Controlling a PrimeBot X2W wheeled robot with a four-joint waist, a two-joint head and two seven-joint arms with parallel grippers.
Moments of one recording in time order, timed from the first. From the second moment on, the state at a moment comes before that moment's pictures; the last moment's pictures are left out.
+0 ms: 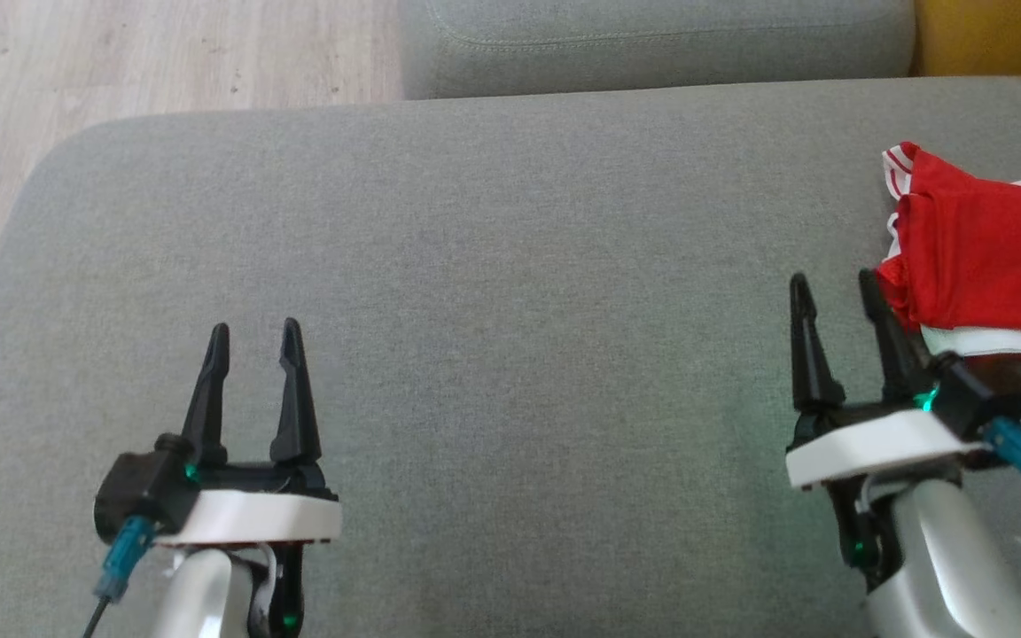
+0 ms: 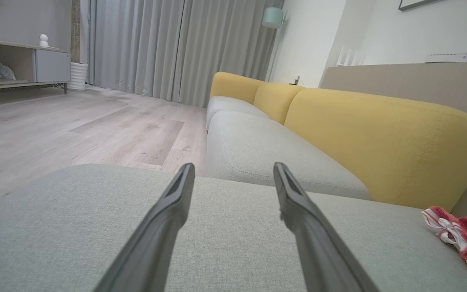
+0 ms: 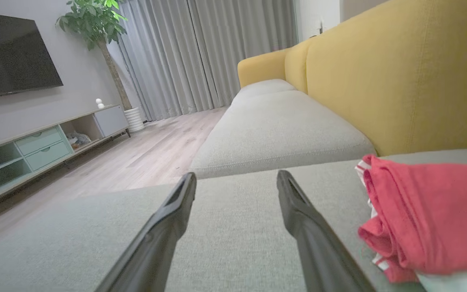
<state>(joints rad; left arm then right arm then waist) -0.13 0.04 -0.12 0.22 -0.30 -0.06 -0.26 -0.20 -0.05 0.07 0.32 0.23 0.13 -0.23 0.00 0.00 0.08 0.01</state>
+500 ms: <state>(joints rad) -0.13 0.04 -0.11 0.22 -0.37 -0.04 -0.26 -0.19 -0.05 0.10 0.34 0.24 0.13 -0.25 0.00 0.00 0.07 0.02</state>
